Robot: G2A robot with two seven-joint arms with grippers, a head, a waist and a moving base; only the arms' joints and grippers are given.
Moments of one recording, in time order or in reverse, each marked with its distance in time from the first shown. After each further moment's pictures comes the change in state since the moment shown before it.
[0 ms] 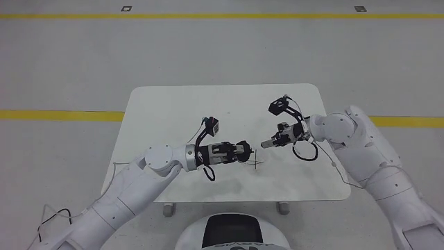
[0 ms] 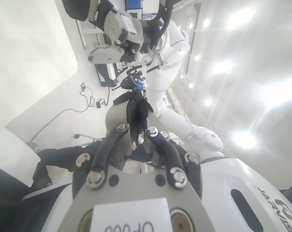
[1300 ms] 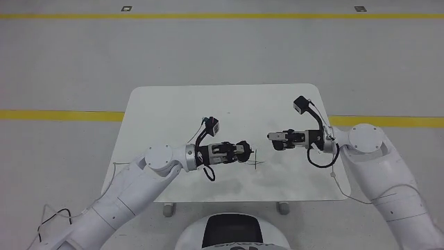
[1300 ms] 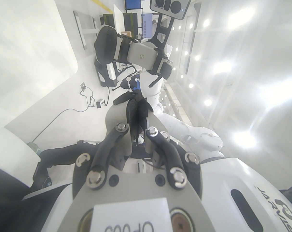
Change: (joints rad) left arm 0.000 0.000 0.000 0.000 0.000 0.000 0.000; right arm -0.241 0.018 0.272 -0.065 0.693 0.138 0.034
